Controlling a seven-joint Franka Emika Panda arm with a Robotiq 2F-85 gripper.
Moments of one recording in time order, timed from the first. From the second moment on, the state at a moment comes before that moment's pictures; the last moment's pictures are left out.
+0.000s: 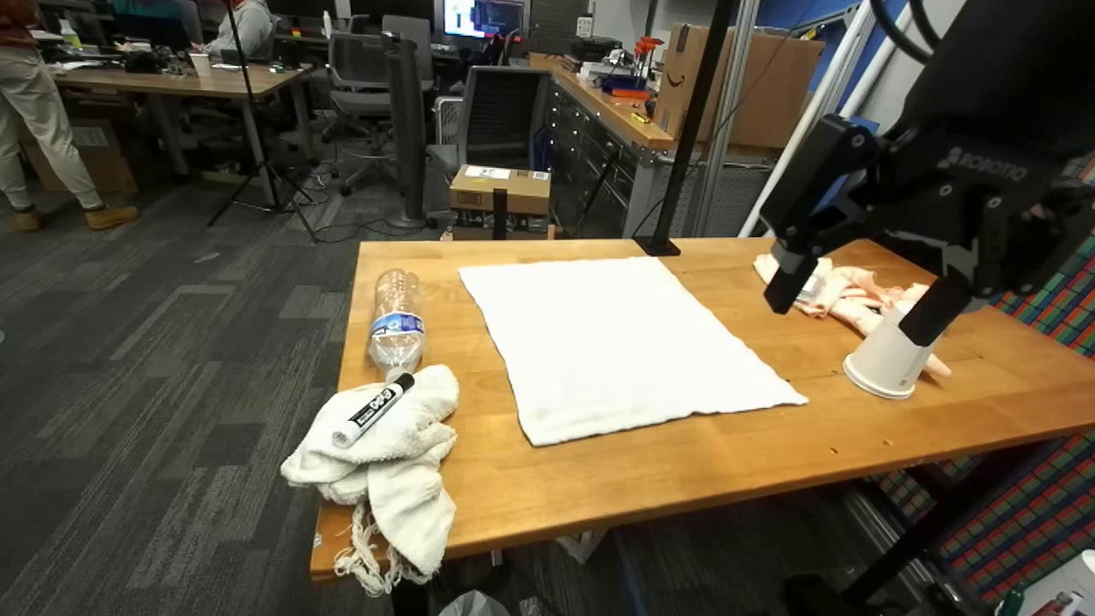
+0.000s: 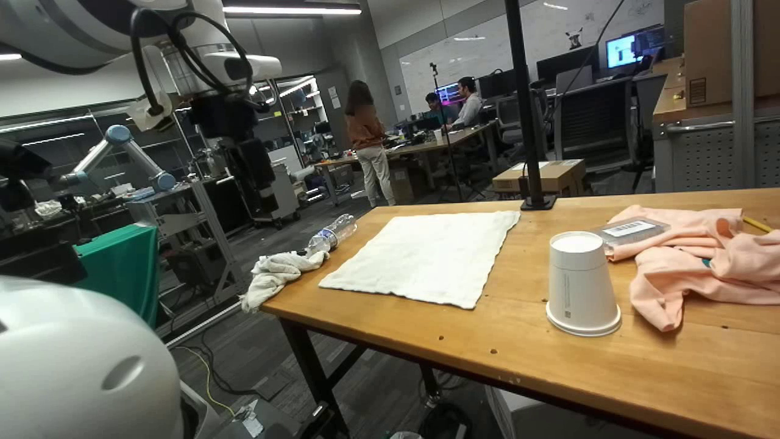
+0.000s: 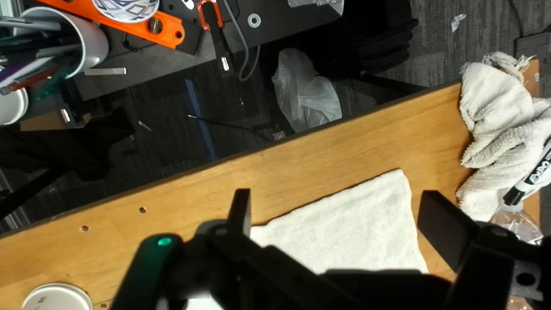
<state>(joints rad) 0.14 -0.86 0.32 -2.63 0.31 1.87 0.54</state>
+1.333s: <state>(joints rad) 0.13 -0.82 0.30 -2.64 0.31 1.93 0.49</state>
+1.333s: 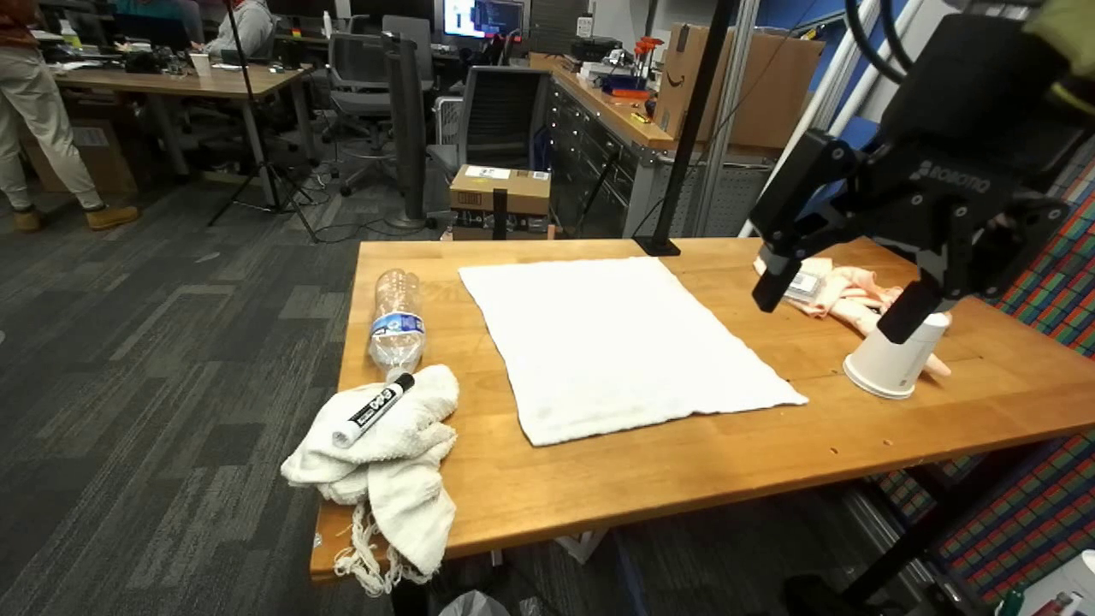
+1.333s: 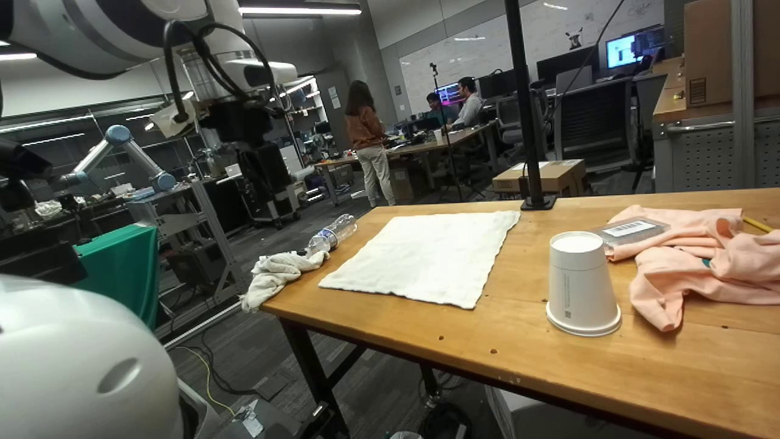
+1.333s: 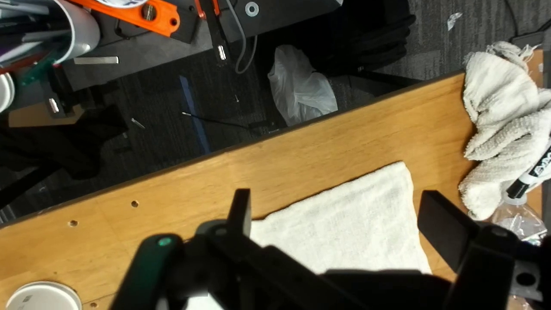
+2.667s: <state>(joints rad) -0.01 -0.45 0.14 -2.71 0.13 2.53 0.29</state>
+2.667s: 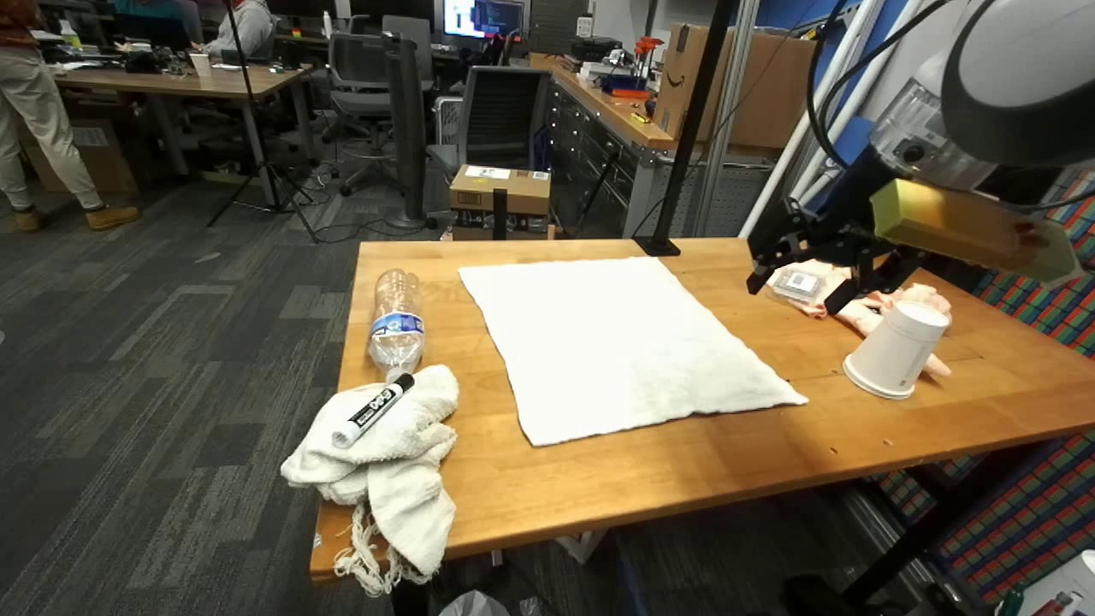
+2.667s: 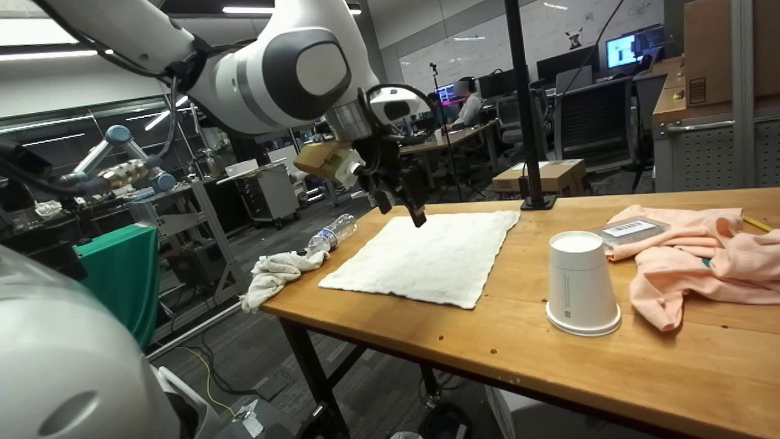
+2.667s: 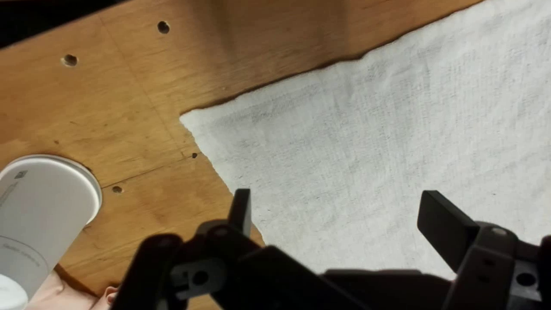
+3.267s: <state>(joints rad) -0.05 -0.32 0.09 -2.69 0.12 2.60 0.29</state>
